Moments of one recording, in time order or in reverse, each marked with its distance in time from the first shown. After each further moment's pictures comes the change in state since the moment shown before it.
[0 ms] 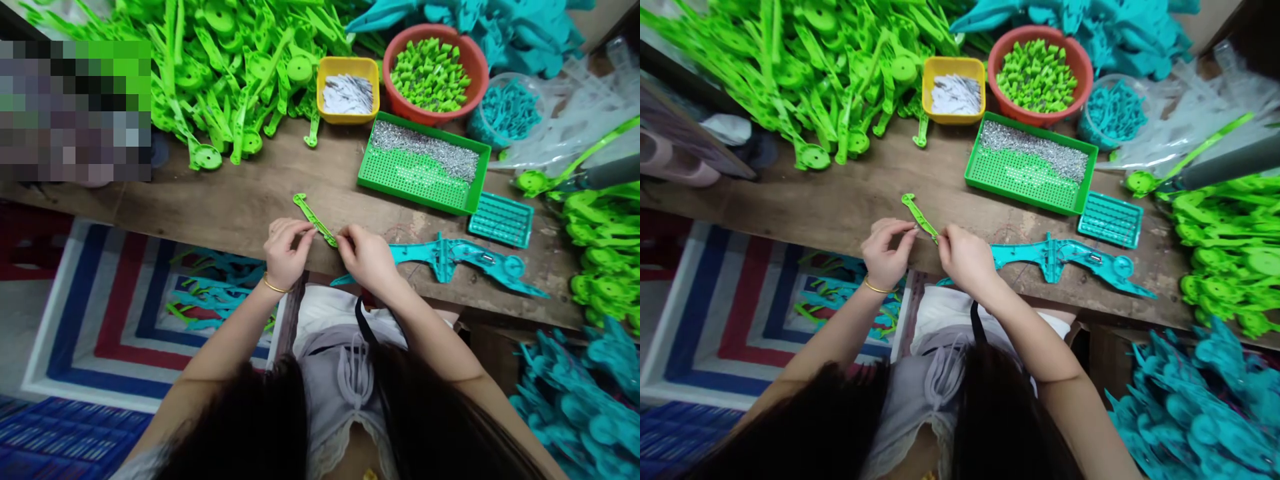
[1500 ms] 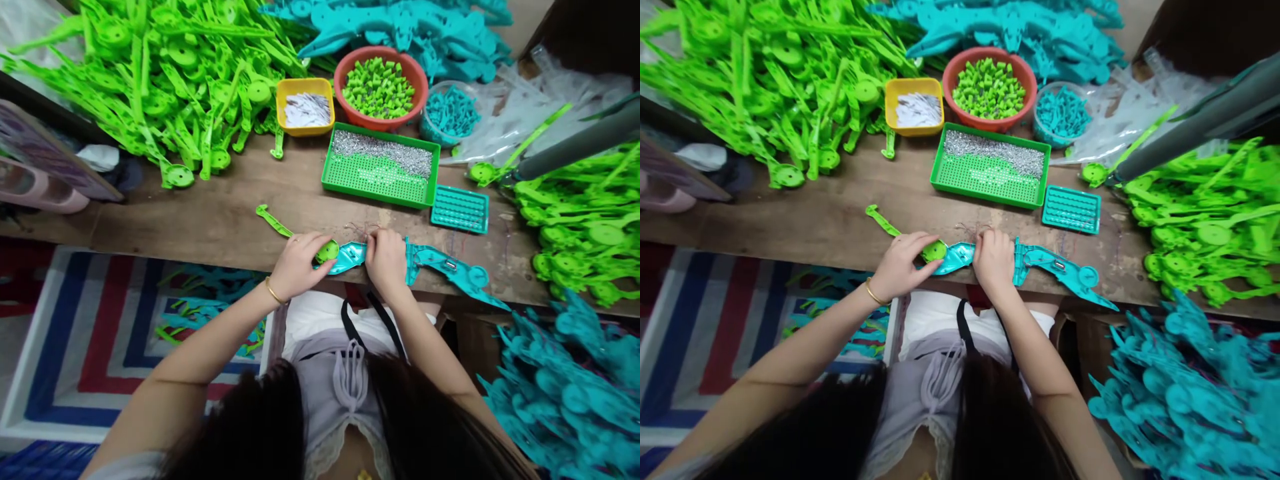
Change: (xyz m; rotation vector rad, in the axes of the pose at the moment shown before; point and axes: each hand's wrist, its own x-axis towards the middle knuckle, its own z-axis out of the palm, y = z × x) left_hand -0.002 0.054 0.023 0.055 -0.570 0.259; right_hand -0.036 0.097 0.011 -0.259 0.385 0.193
